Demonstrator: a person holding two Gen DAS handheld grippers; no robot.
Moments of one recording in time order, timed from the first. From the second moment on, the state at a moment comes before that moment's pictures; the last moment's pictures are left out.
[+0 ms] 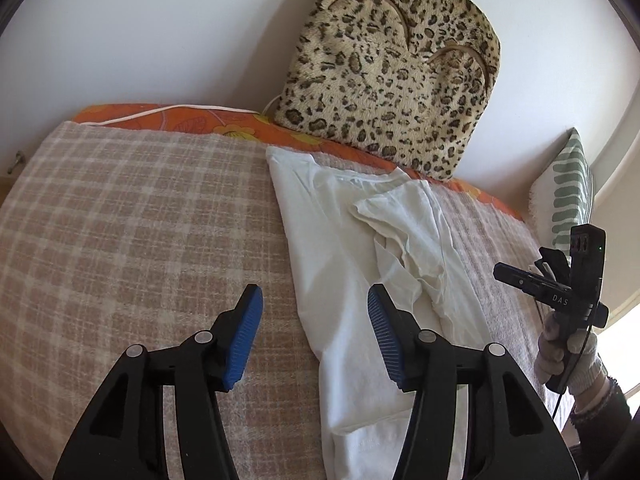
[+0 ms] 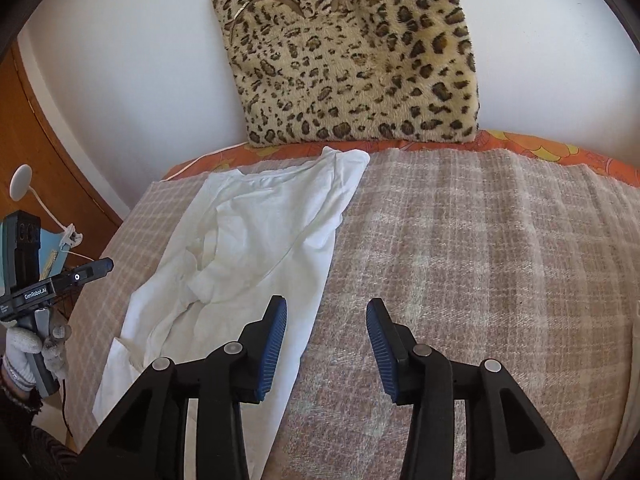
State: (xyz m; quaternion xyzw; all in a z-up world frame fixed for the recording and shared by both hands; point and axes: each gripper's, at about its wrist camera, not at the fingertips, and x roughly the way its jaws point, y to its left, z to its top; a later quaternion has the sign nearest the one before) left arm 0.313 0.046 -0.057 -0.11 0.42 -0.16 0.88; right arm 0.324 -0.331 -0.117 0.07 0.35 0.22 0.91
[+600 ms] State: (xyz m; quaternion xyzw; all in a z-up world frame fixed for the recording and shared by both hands) left arm 0.453 0.064 -0.105 -0.21 0.45 -0.17 0.85; right arm 0.472 -0.333 -0.126 0.19 0.38 0.29 0.86
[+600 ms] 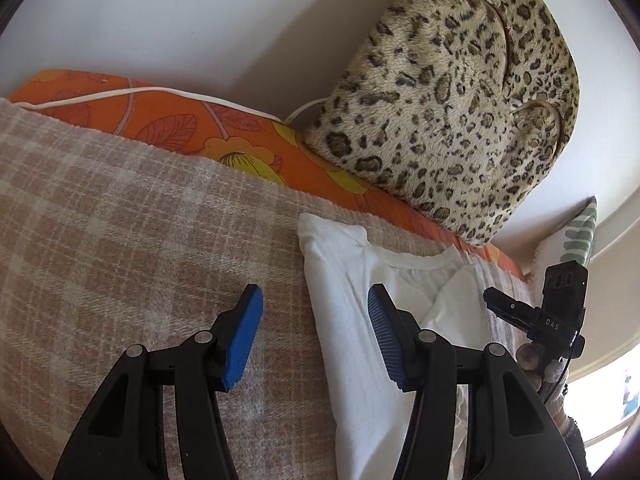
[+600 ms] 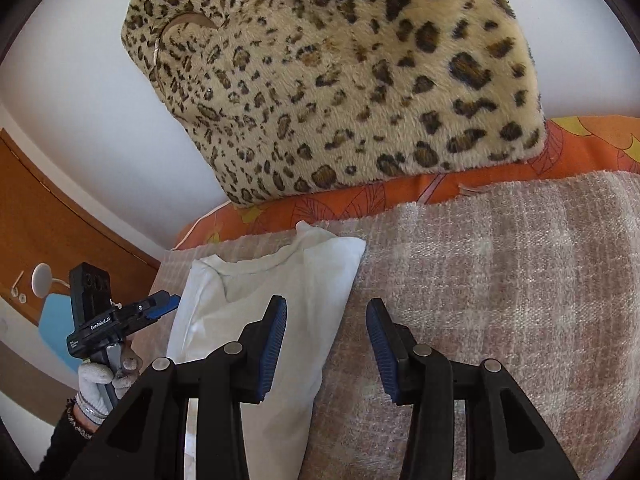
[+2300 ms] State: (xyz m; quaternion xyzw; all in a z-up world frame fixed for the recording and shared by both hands) left arm 0.426 0.026 -0.025 -0.18 0.36 -0.25 0.88; right arm 0.452 -0.293 -0.052 0.11 0.33 0.31 0.88
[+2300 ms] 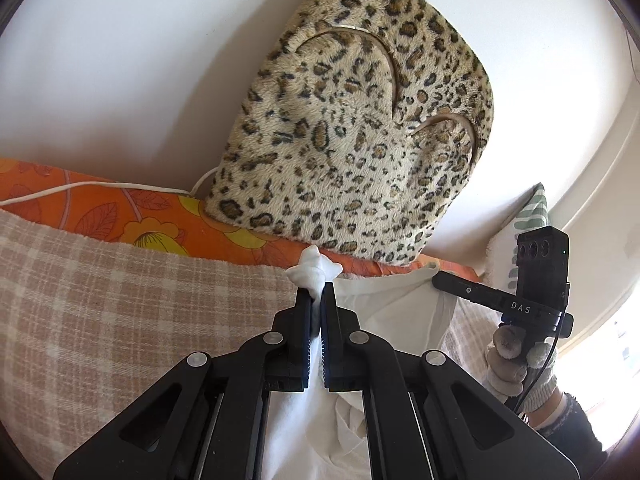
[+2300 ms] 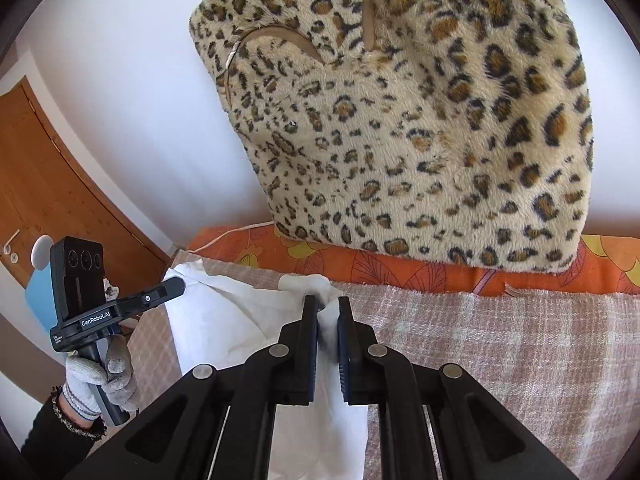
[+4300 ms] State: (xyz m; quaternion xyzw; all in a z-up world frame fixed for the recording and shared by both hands) left arm 0.104 -0.011 -0.080 0.16 0.36 -0.28 0.88; right arm 0.130 -0.263 -0.157 -0.16 0.31 0.26 0.90
